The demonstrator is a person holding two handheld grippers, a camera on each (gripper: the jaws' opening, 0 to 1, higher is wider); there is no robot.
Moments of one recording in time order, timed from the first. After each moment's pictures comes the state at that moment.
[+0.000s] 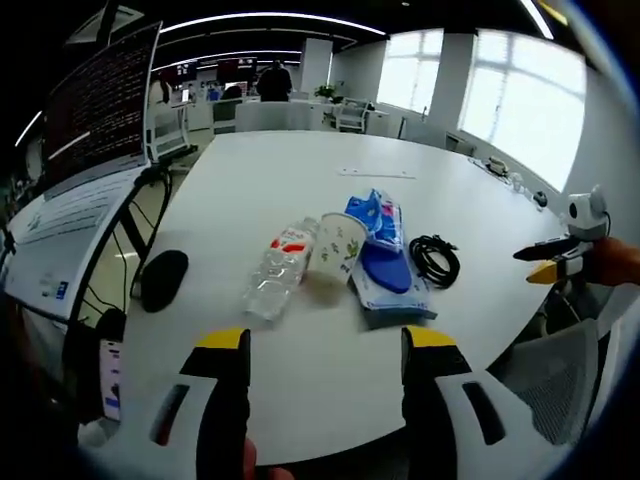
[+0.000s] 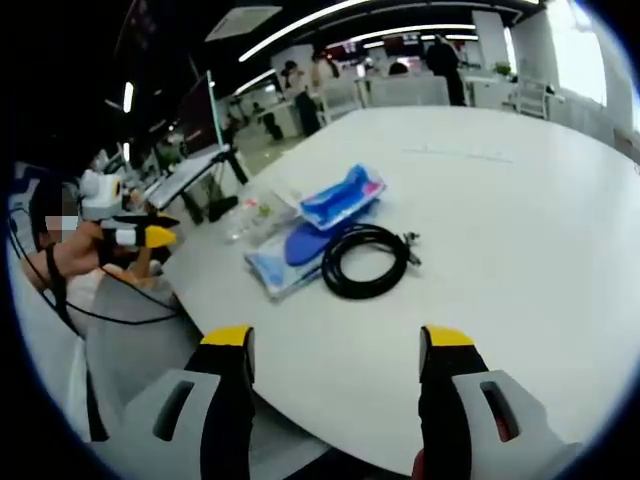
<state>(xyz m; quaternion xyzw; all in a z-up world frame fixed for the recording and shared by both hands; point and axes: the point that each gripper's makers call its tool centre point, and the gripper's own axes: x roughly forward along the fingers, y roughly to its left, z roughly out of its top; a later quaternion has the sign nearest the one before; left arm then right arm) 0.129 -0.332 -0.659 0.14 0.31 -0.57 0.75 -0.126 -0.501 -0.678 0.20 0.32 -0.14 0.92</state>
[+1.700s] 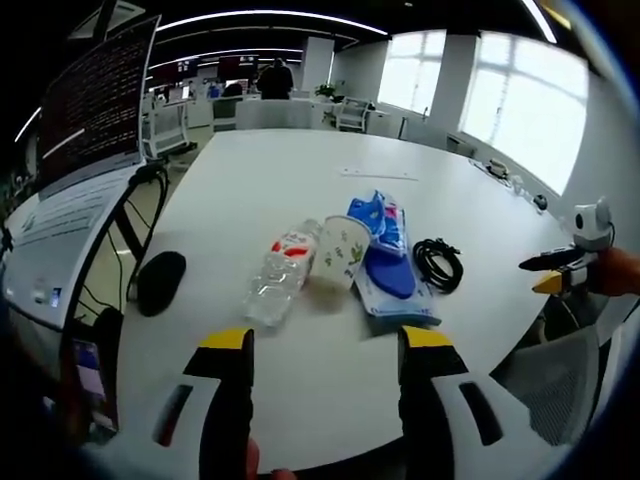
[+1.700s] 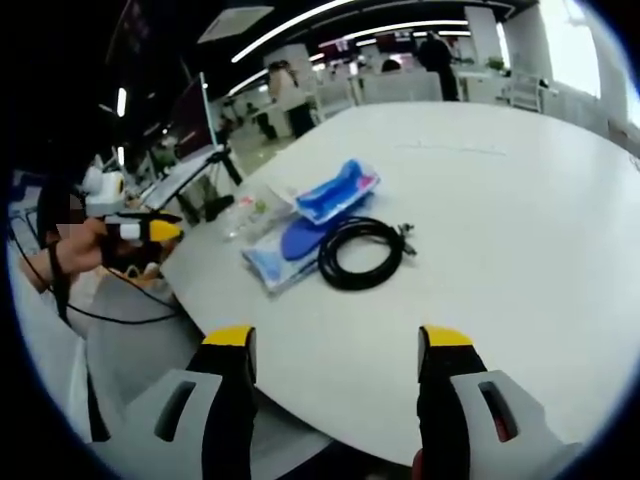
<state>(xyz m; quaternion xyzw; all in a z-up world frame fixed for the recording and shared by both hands) 0.136 -0.339 -0.662 0.14 0.31 -0.57 0.75 -0.135 -0.499 -0.682 0.21 0.32 -0.15 0.91</state>
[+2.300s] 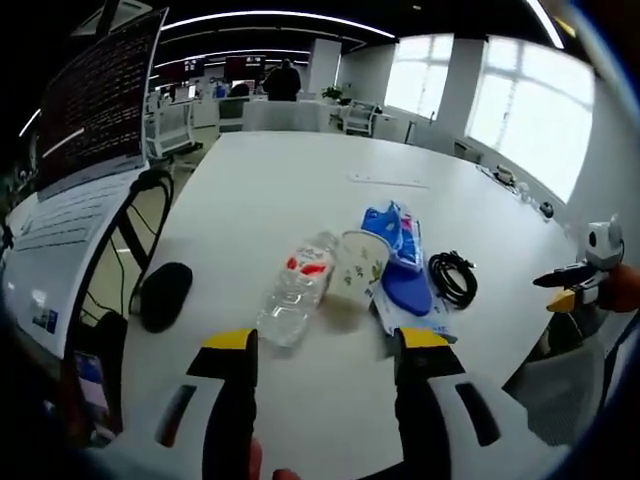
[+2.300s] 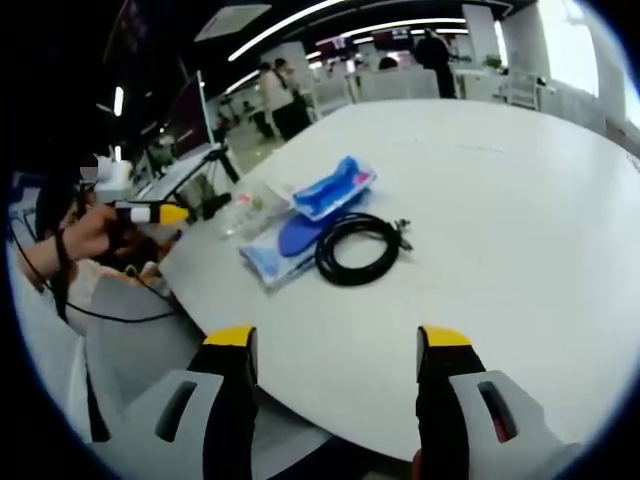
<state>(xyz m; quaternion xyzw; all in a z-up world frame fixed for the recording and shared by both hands) 0.164 -0.359 -0.662 0.13 0.31 -0.56 0.76 -0.141 -0.499 -0.683 0.21 0.33 -0.15 0.91</state>
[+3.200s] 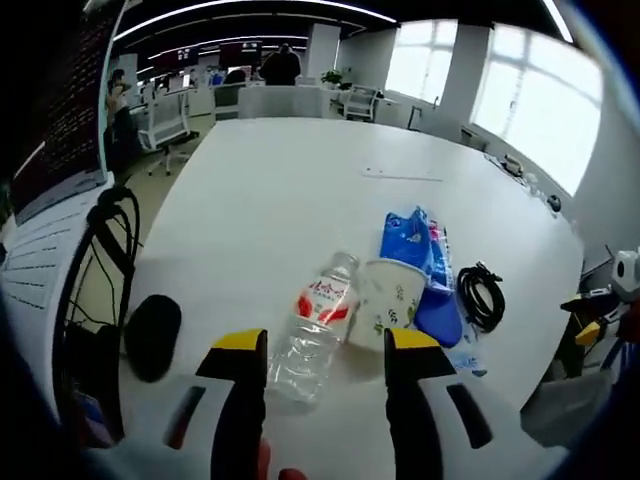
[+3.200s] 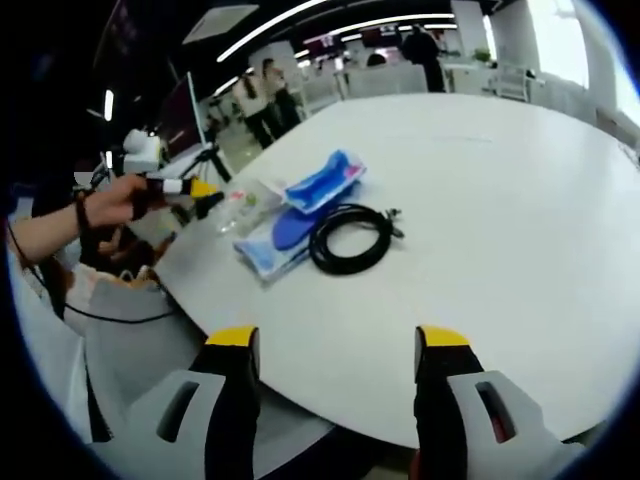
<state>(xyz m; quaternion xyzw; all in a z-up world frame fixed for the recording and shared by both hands) 0.198 -0.418 -0.676 0.16 0.34 -0.55 0.74 -0.150 -0.493 -0.688 0.22 0.33 -0.17 0.90</state>
